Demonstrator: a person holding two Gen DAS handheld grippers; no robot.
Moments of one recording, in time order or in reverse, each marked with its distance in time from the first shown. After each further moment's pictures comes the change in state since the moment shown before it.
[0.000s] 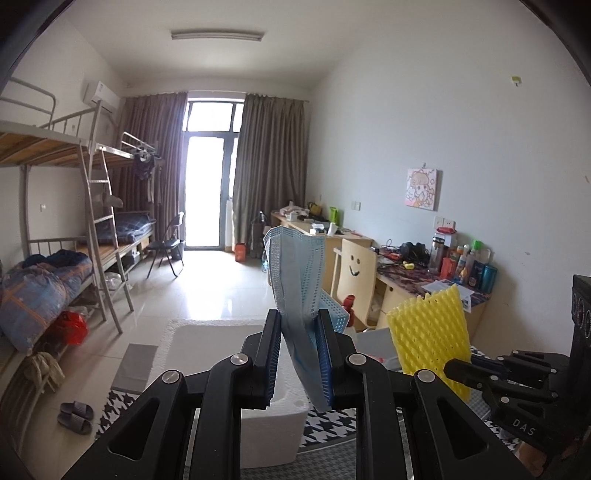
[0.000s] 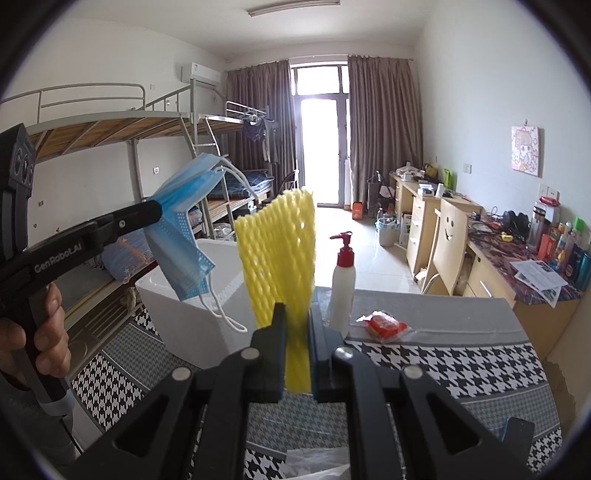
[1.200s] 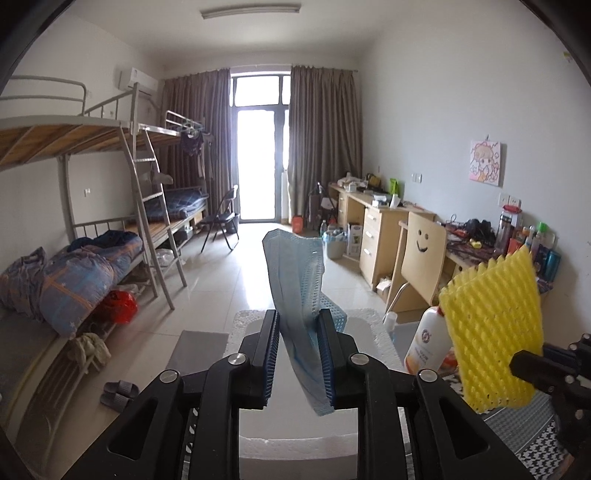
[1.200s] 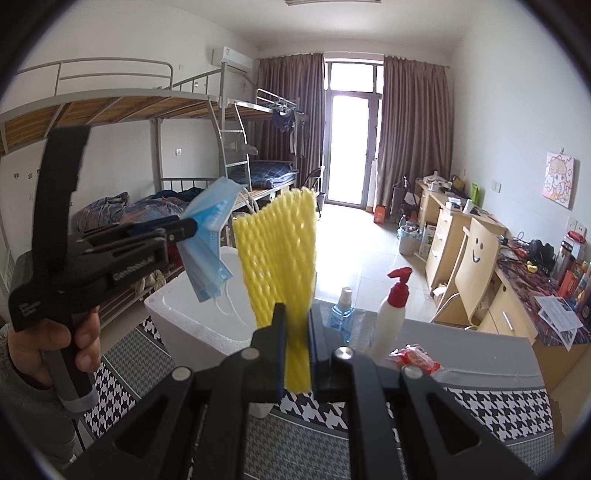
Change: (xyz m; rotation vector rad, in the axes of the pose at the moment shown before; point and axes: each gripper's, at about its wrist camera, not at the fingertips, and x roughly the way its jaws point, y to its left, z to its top) left arm 0.067 0.052 -0.003 -0.003 0.139 0.230; right arm 0.053 0.043 0.033 -0.116 0.035 0.058
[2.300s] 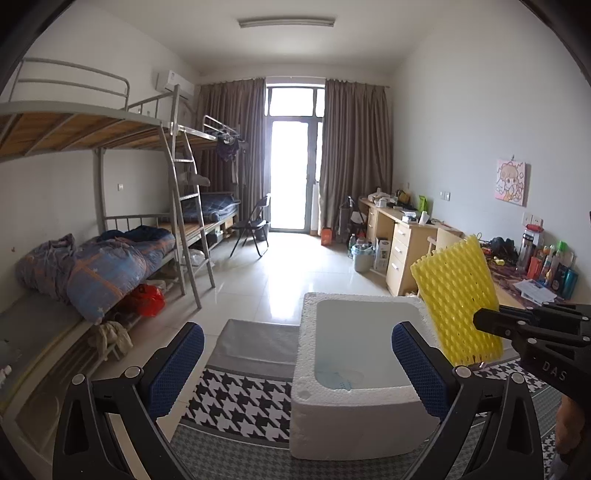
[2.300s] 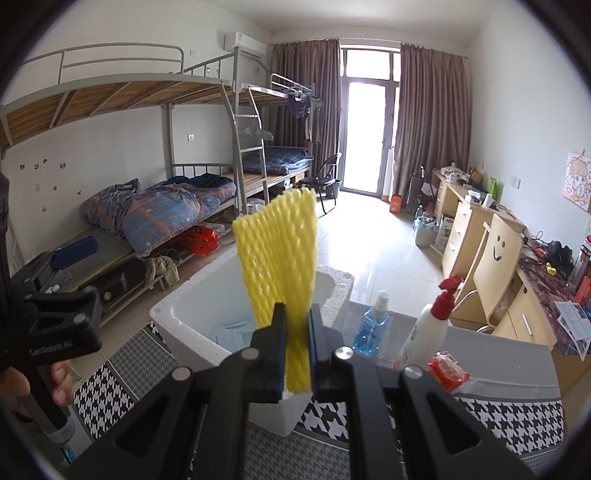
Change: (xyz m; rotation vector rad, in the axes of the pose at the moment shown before) left arm -0.043 0.055 -0.026 -0.077 -0.070 0.106; right arm 0.043 0.018 0.012 -0.016 0.063 0.058
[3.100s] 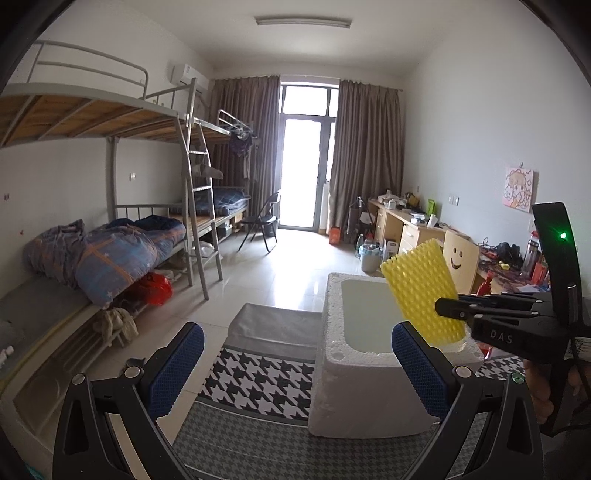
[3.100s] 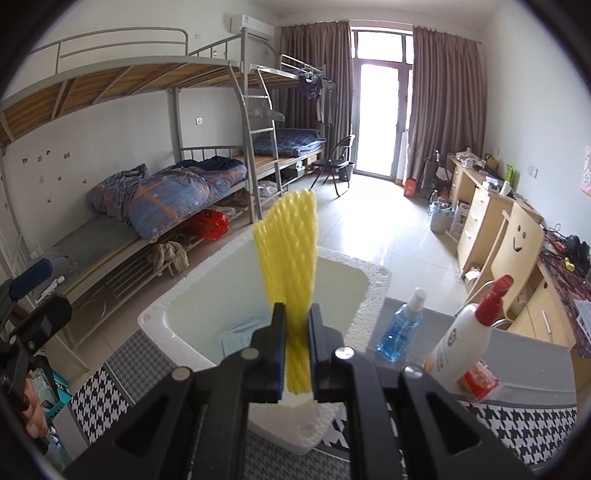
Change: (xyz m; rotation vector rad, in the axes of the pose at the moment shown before) left arm -0.014 0.023 -0.025 -0.049 0.003 0.022; right arm 0.044 0.004 0.004 -0.004 0.071 0.056
